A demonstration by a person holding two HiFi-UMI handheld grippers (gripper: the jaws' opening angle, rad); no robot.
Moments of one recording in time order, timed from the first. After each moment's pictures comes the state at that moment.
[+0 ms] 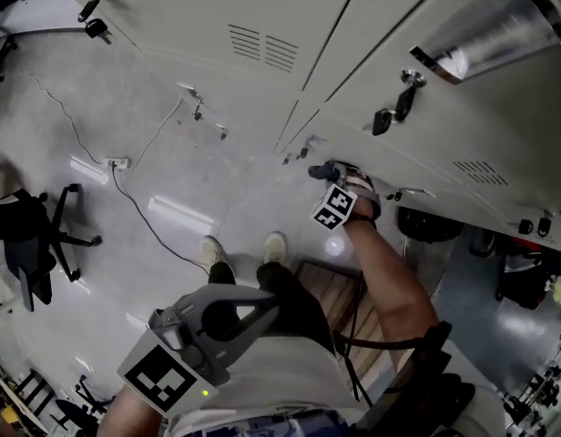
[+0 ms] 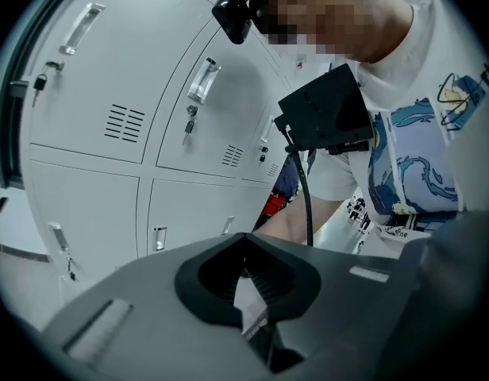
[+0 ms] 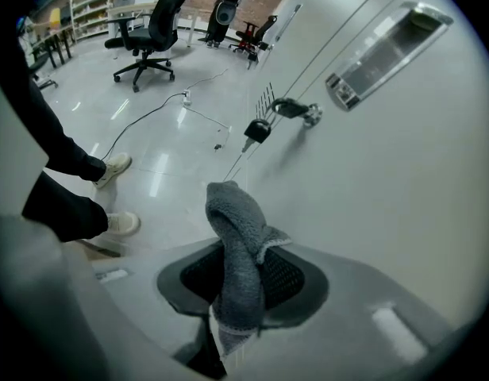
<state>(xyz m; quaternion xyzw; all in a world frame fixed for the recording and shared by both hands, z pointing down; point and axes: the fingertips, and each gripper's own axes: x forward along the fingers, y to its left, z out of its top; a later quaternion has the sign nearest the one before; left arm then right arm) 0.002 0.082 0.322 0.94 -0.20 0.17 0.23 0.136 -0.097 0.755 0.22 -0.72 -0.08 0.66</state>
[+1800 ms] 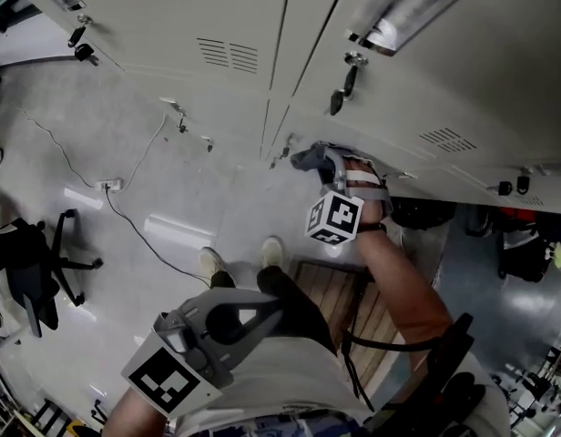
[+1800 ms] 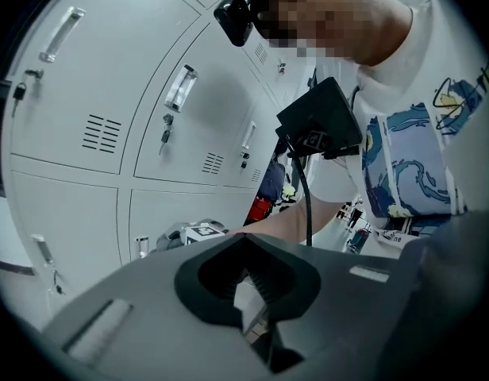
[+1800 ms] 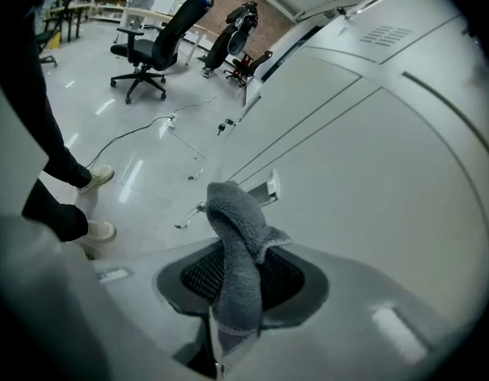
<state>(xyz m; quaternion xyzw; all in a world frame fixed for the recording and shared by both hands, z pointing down) 0.016 0.103 0.300 0.95 -0.15 0.15 0.21 0.101 -0.107 0.558 0.28 -0.72 -0.21 0.60</state>
